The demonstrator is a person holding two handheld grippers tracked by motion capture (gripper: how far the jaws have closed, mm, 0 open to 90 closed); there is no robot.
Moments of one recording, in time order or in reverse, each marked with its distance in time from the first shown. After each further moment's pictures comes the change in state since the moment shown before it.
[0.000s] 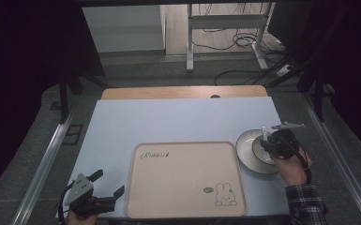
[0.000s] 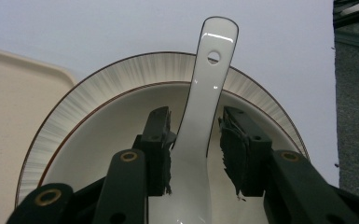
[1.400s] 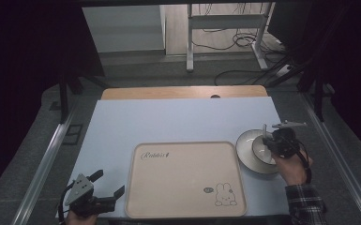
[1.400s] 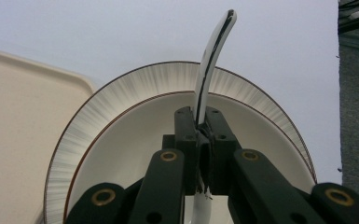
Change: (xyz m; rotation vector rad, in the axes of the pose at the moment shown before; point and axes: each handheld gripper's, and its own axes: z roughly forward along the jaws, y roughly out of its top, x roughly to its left) left arm 0.000 0.000 0.000 0.003 0.000 0.001; right arm 0.003 0.006 -0.011 -0.017 0.032 0.002
